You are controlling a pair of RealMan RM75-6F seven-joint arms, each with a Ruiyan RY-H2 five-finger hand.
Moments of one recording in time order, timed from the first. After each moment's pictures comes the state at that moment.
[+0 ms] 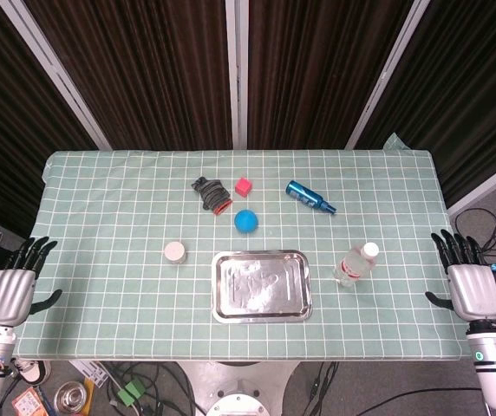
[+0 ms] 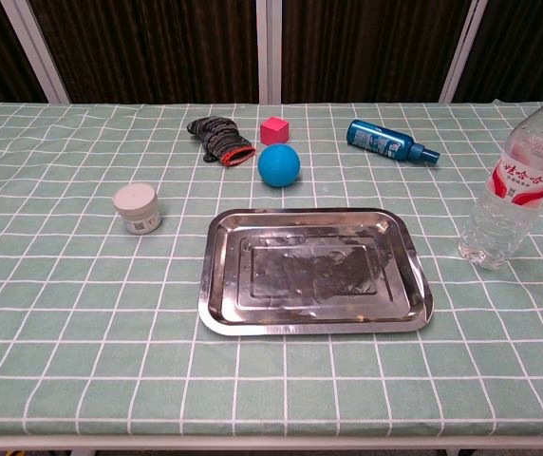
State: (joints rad) left arm -0.16 -1.27 -0.05 -1.43 1.48 1.42 0.00; right arm 0.22 -1.17 0.07 -1.52 -1.37 1.34 -0.14
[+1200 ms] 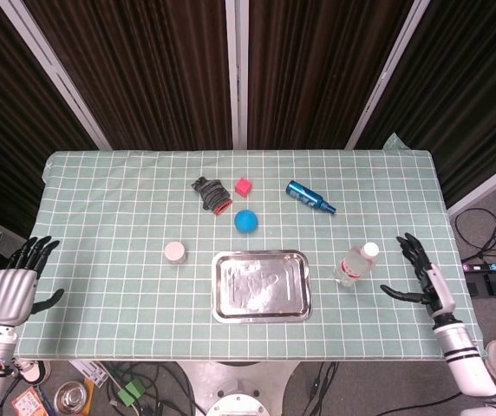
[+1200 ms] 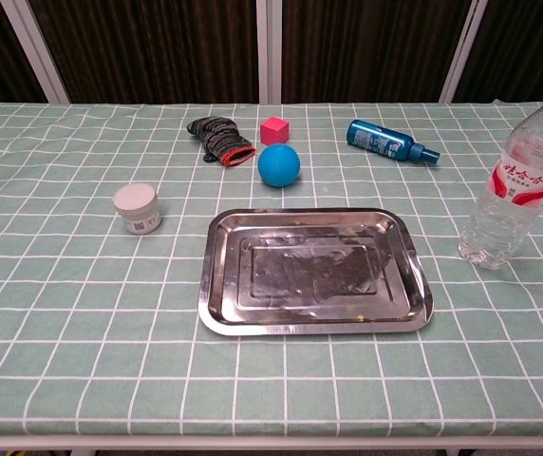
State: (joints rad) left arm -0.16 -1.27 -0.05 -1.41 1.49 1.43 -0.02; right arm 0.27 -1.34 0.09 -1.34 -1.48 1.14 1.27
